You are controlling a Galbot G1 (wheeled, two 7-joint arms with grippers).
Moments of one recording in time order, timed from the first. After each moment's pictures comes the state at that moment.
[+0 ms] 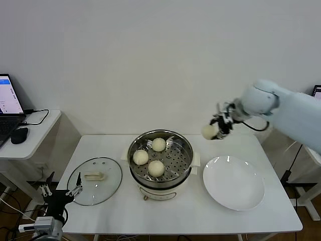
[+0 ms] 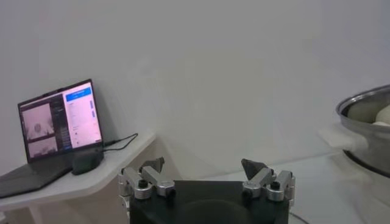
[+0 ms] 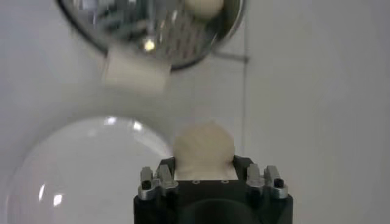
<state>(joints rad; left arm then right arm) 1.68 -1.18 -0.72 -2.12 -0.16 0.10 -0.21 0.63 0.76 -1.19 1.55 0.34 -0.53 -0.94</state>
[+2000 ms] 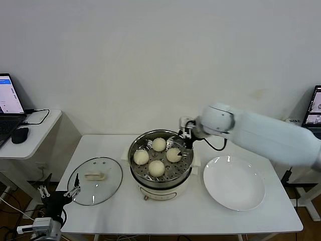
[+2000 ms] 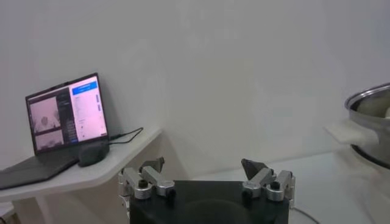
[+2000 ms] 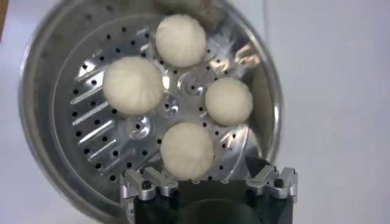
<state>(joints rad) 1.68 -1.20 -0.74 -2.12 -0.16 0.10 -0.21 0.28 0.75 -0.96 1.67 0.49 -0.62 -0.59</state>
